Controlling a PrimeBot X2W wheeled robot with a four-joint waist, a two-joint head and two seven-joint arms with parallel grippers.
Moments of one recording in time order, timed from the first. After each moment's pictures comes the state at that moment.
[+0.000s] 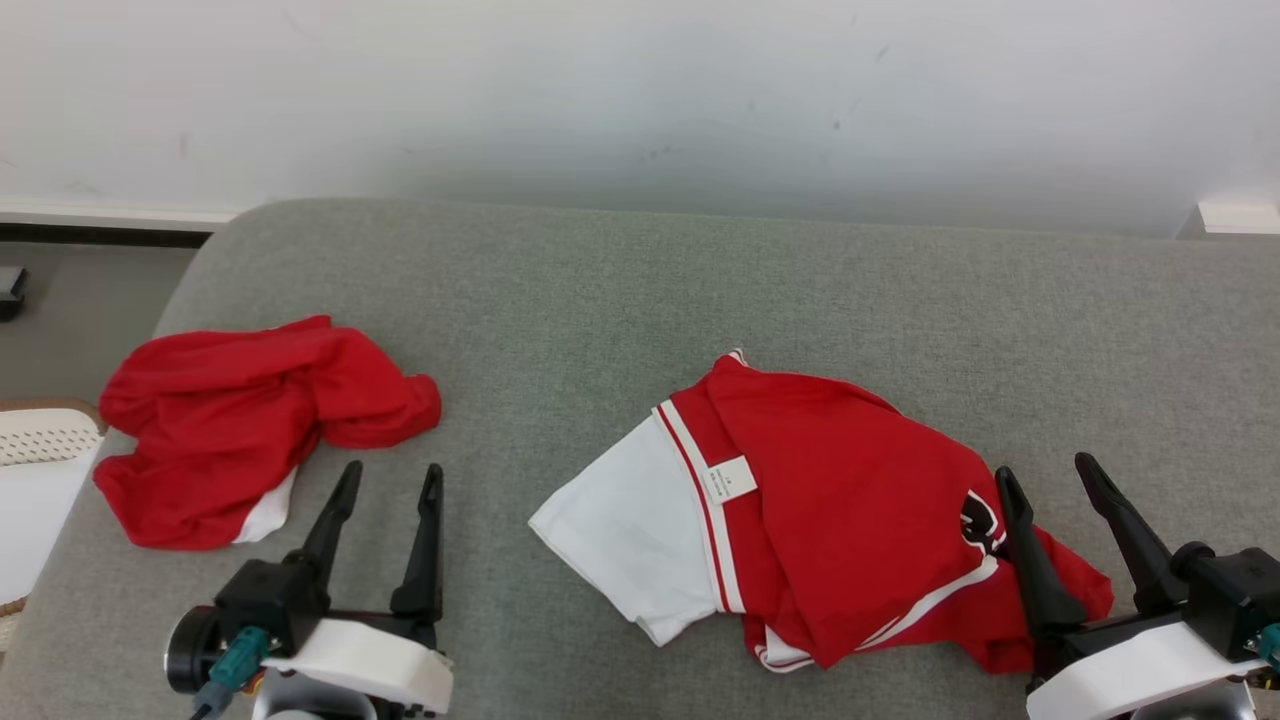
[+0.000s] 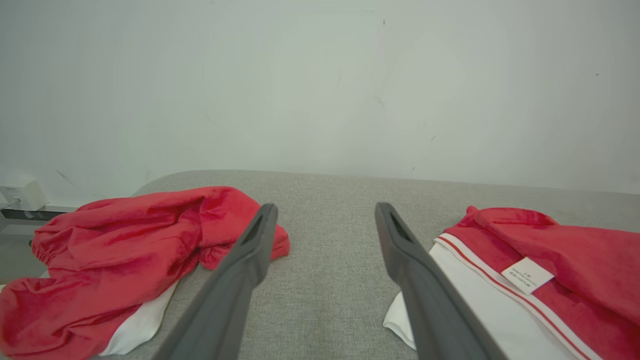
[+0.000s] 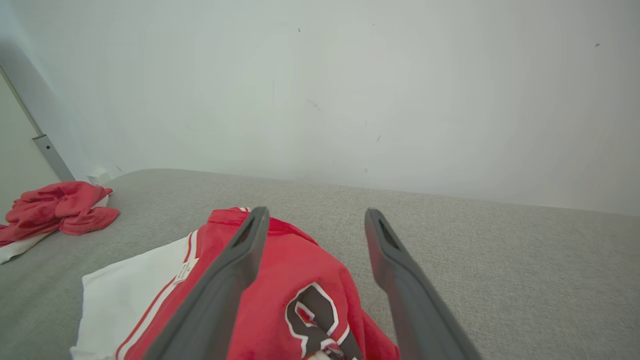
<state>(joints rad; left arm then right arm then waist) -0.17 0.19 -0.21 0.18 -0.27 0.09 -0.26 -0.06 -0.10 0.08 -0.09 0.28 0.13 0.06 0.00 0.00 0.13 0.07</state>
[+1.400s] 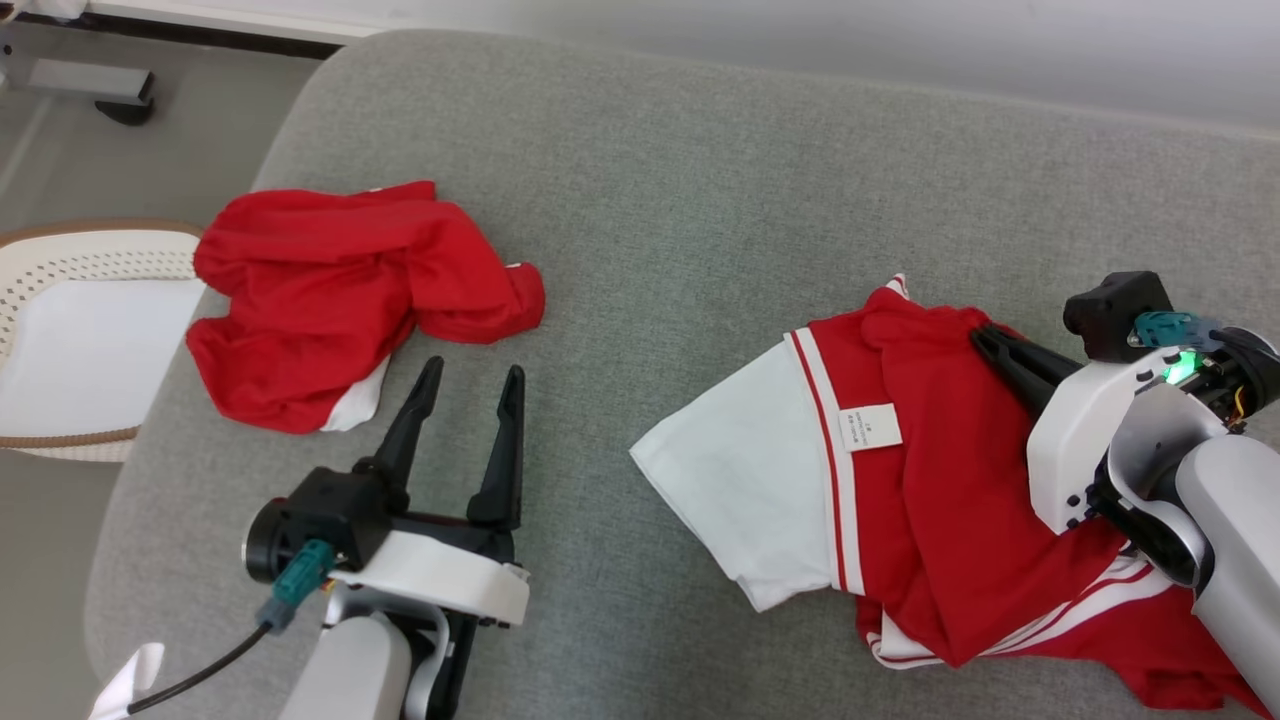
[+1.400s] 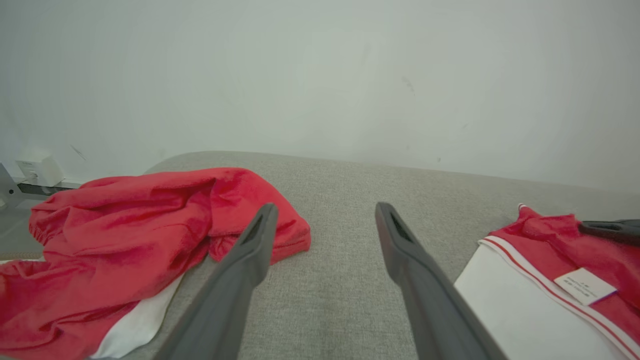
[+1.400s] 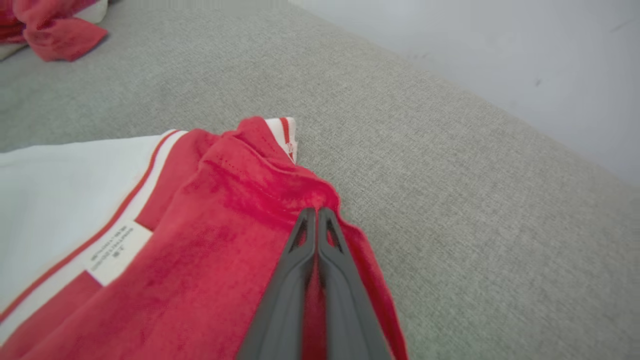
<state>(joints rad) -0.33 0.06 -0.21 0.20 -0.20 0.01 -0.26 -0.75 -0.45 0.68 0.44 0.64 0.13 0.27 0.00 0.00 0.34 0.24</state>
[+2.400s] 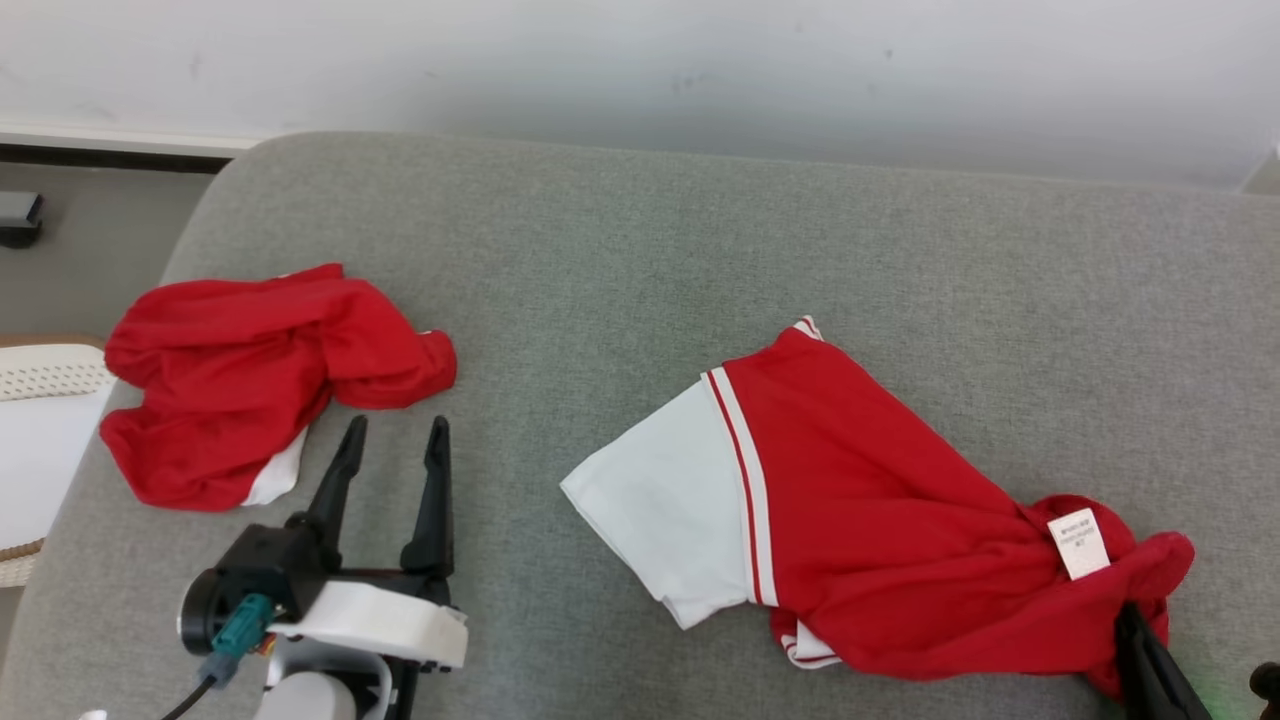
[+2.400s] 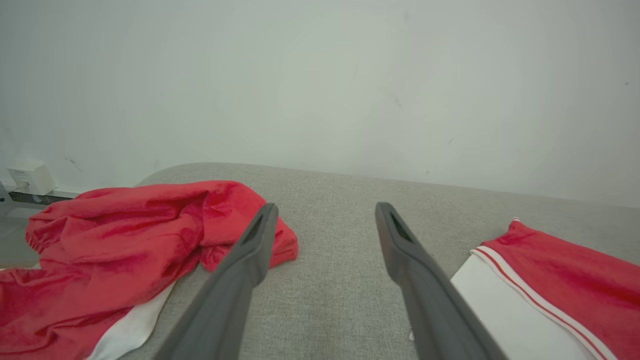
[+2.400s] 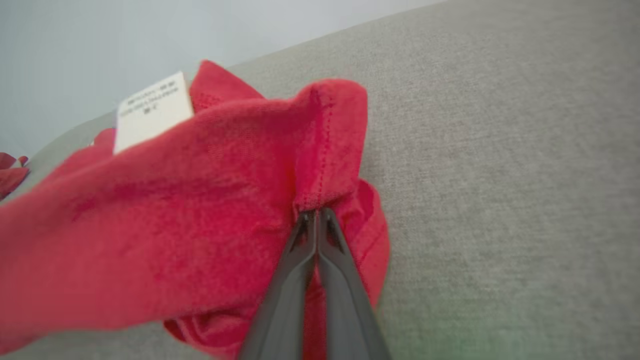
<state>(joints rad) -0.23 0.07 -0.10 0.20 -0.17 0.01 -0.26 0.01 -0.18 0.04 0.26 0.58 0.13 -0.11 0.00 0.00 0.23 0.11</state>
